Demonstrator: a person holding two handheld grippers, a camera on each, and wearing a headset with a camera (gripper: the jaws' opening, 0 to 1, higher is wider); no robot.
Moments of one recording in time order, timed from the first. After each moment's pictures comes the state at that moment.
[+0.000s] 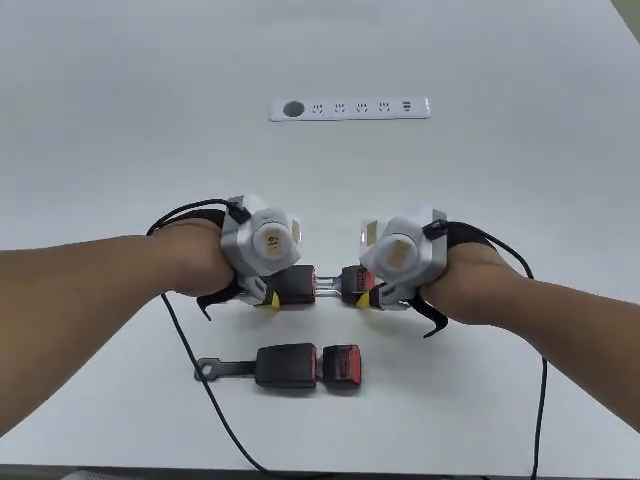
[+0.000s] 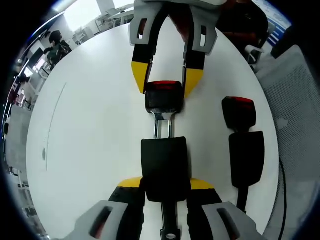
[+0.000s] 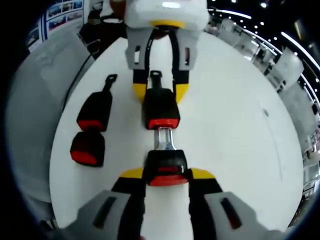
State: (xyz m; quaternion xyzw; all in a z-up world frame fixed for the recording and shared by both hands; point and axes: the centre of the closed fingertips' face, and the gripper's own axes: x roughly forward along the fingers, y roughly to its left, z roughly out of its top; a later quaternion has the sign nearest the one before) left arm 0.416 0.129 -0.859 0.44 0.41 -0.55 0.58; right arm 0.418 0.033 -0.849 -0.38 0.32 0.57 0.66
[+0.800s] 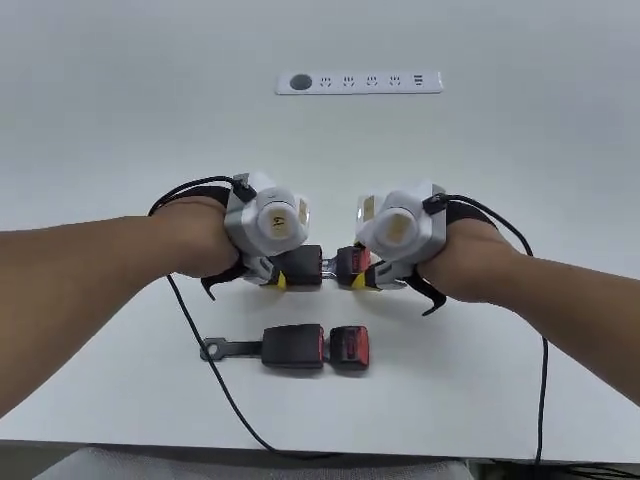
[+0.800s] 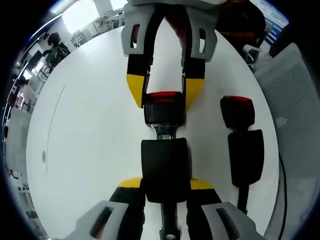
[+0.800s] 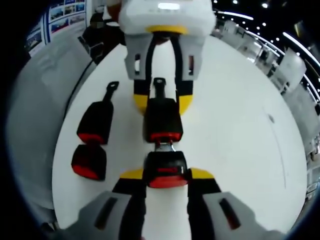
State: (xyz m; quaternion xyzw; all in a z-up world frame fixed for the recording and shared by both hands) left arm 0.417 0.128 -0.860 0.44 0.41 -0.56 0.58; right arm 0.417 0.056 -0.851 -0.36 0.32 0.58 0.65
